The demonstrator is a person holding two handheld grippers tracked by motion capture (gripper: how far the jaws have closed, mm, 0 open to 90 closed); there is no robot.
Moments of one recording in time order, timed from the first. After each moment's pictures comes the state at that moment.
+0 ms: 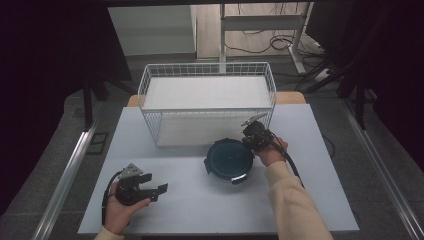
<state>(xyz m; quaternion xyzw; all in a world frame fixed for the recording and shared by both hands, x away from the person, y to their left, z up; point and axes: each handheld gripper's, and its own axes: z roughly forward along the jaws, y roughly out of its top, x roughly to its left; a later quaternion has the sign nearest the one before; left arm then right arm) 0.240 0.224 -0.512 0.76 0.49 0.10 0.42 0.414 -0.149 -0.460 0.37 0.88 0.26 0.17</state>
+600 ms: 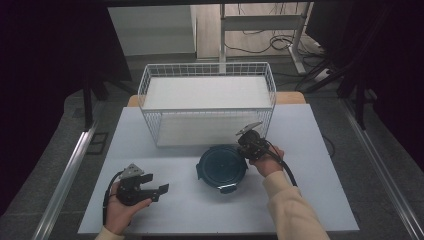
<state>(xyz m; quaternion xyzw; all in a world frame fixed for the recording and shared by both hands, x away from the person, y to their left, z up) 0.239 0.221 -0.511 0.76 0.49 0.10 0.42 0.384 -0.136 -0.463 0.36 0.88 0.26 0.15</state>
